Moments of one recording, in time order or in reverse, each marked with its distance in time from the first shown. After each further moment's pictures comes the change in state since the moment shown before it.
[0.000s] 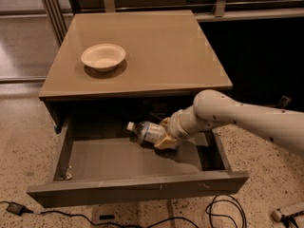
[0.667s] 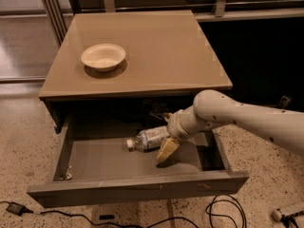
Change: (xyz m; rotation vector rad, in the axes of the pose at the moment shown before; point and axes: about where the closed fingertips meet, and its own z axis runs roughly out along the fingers) arm 0.000 0.000 0.000 0.000 0.000 0.000
